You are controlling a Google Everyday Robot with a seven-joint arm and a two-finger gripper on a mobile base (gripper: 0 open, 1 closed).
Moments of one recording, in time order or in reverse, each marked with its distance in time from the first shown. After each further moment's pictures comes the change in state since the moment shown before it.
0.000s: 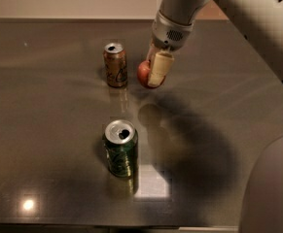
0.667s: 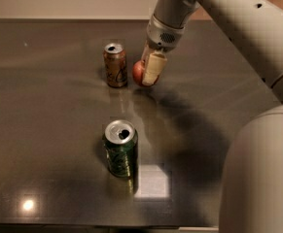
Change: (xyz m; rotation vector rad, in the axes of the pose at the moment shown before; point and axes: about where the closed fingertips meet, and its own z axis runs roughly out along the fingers) arm -0.011 -0.028 0.024 -0.002 -0.029 -0.014
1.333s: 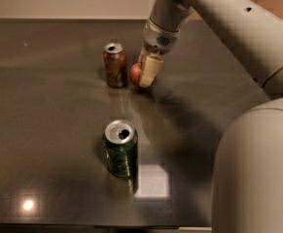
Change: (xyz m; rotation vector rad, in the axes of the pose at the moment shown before) arm -0.004 -0.009 0.017 -0.015 -0.003 -0.016
